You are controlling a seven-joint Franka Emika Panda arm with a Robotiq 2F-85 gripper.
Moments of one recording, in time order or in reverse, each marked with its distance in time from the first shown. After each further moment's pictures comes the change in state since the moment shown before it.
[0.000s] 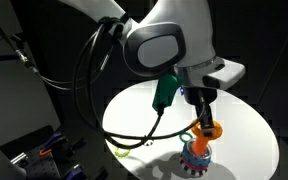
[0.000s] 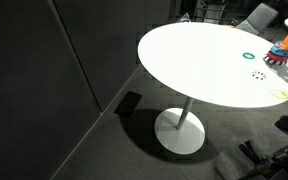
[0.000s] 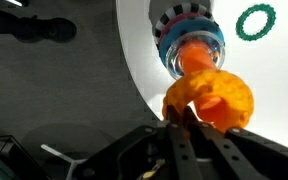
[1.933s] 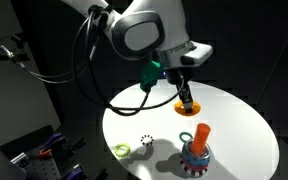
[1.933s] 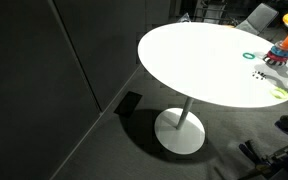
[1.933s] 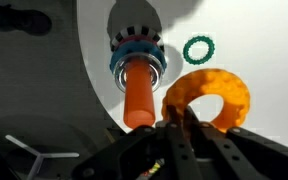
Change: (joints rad) arm 0.096 -0.105 0.032 -0.078 -0.036 -0.003 -0.003
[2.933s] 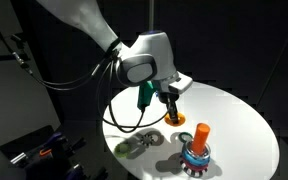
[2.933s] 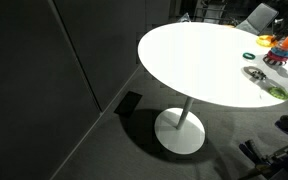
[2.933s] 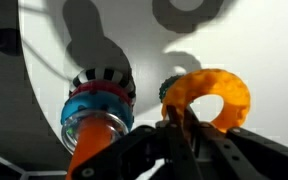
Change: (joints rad) arm 0.065 0.190 0.040 -0.025 0.123 0.162 0.000
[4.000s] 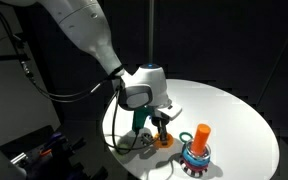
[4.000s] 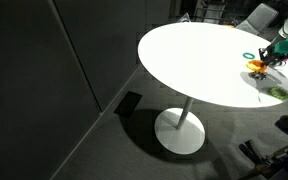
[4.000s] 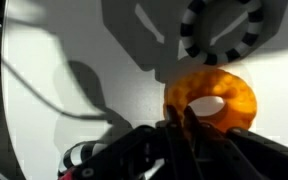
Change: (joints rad) arm 0.000 0.206 0.030 -0.005 0.005 0.070 0.000
